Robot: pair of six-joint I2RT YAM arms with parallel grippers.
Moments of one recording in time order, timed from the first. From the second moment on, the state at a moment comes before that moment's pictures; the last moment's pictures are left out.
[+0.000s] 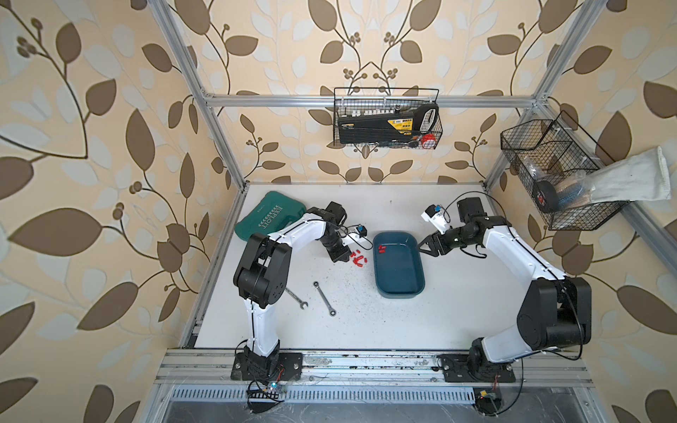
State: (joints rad) left arm -0.50 1.95 1.42 -0.86 0.38 0.64; right arm 0.04 1.53 1.16 -0.80 -0.61 -0.38
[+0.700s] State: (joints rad) left arm -0.50 2.03 1.47 -0.82 0.40 0.60; right arm 0.04 1.53 1.14 -0.78 -0.59 -0.43
